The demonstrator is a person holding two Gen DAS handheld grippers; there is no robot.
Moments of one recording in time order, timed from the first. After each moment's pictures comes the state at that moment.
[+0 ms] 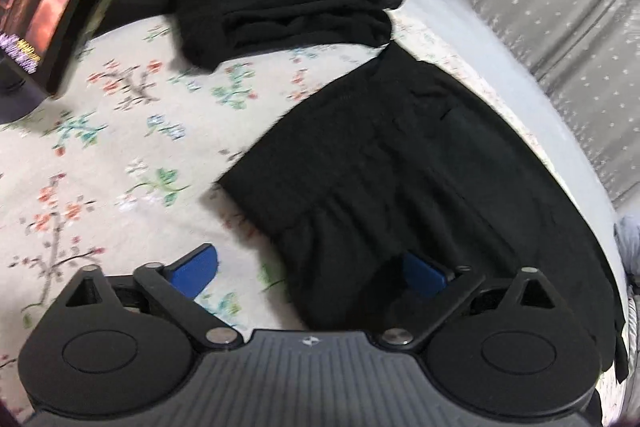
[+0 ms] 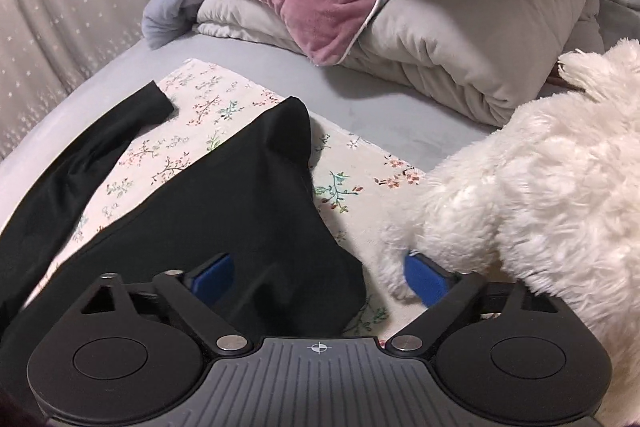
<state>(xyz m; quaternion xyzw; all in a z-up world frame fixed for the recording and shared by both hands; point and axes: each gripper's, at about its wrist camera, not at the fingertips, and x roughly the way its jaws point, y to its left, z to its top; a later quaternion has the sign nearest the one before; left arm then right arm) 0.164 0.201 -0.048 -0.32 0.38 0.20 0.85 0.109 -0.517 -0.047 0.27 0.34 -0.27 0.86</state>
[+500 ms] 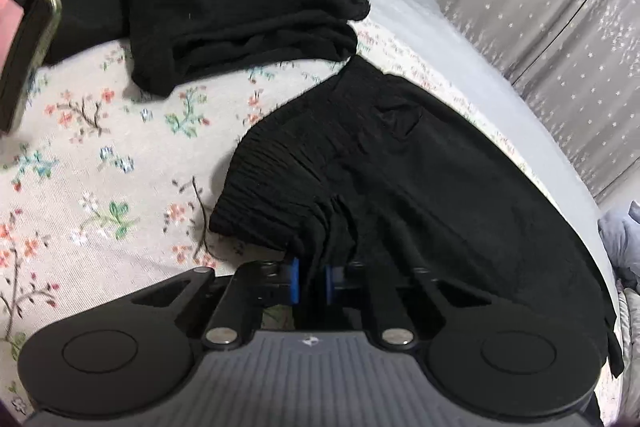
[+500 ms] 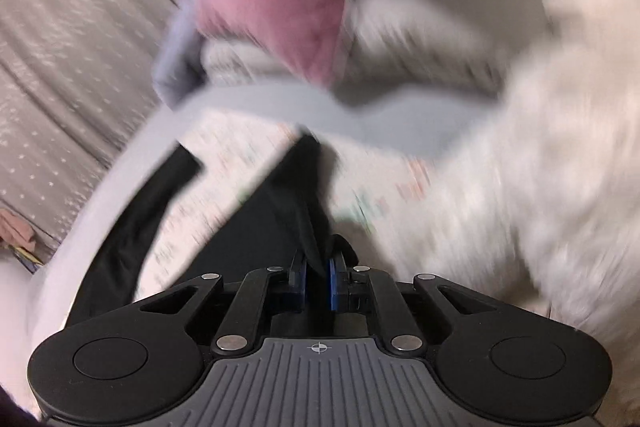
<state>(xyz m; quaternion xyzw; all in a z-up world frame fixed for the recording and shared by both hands) 0.181 0.207 -0.044 -0.31 0.35 0.18 0.87 0.098 -0.547 -0.050 0.39 0.24 -0.23 0.86</state>
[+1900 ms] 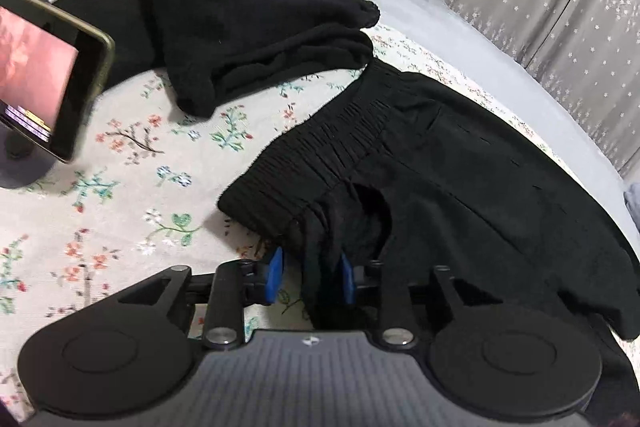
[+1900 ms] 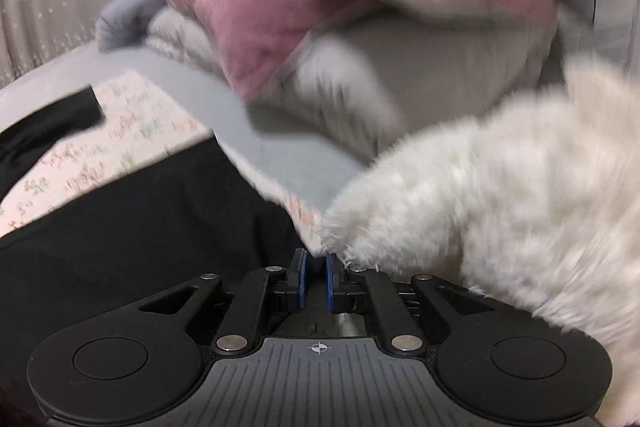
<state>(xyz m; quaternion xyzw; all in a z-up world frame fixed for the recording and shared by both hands) 0.157 0.204 -0.034 -0.24 0.37 0.21 0.88 0.090 -0.517 -0.044 0.14 0.32 -0.37 0.86</state>
